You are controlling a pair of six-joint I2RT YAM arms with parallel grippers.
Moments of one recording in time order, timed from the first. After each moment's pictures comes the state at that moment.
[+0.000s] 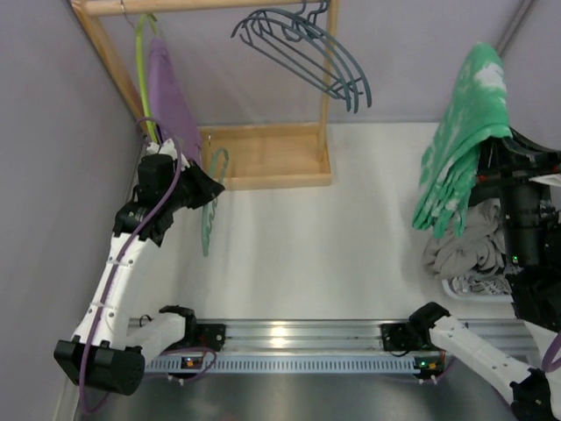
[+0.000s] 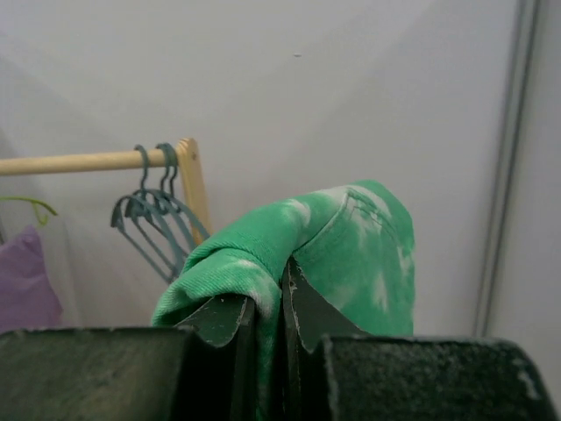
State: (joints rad) left arm -0.16 1.02 1.12 -0.60 0.23 -0.60; right arm 0.57 0.70 1.39 -0.09 0.36 -0.15
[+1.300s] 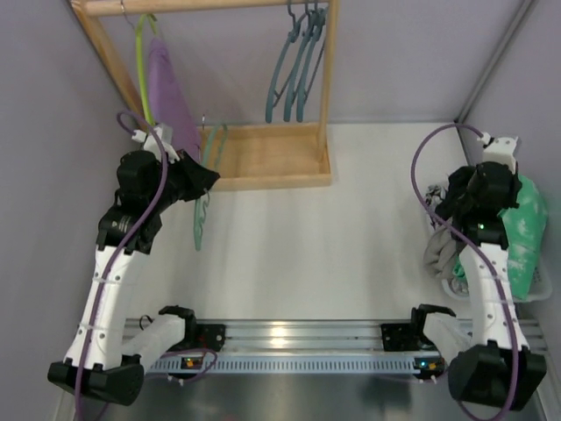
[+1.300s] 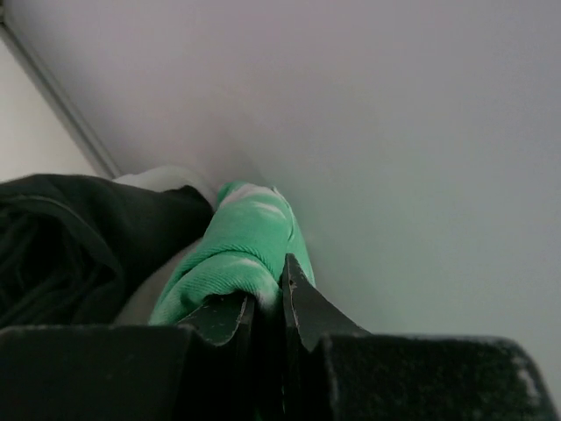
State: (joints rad) left arm -0.16 0.98 1.23 -0.61 0.26 -0.54; right arm -0.17 0.88 0.85 -0.07 0.74 -0.47
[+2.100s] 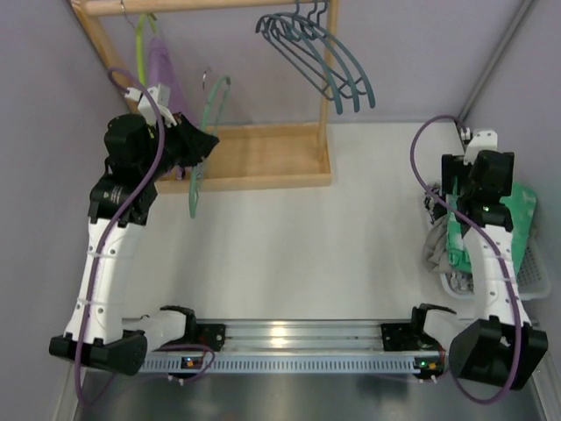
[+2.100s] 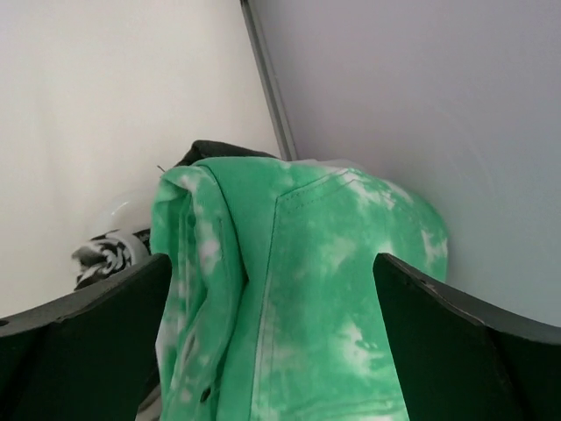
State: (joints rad) left arm -0.16 1.12 1.52 -0.61 0.31 -0.44; right arm -0.21 1.08 0.96 -0.27 0.25 -0.31
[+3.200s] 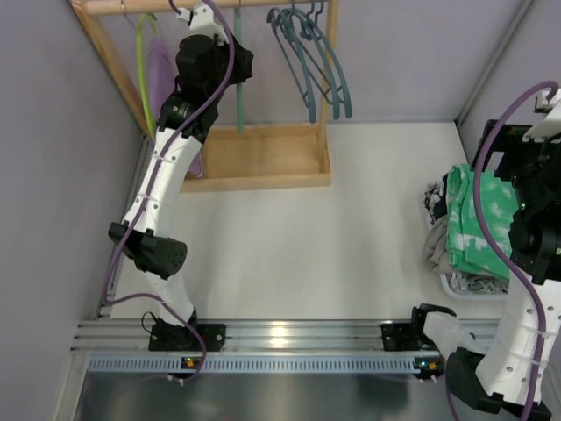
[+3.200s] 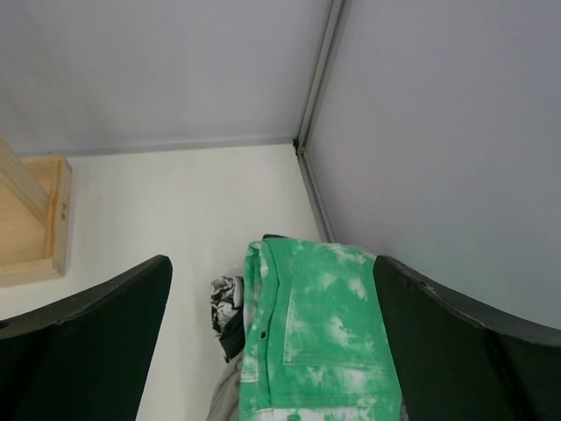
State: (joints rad) left arm -0.35 1.82 2.26 -0.42 -0.08 -0.39; right arm -0.21 0.97 1.73 -0.89 0.02 -0.14
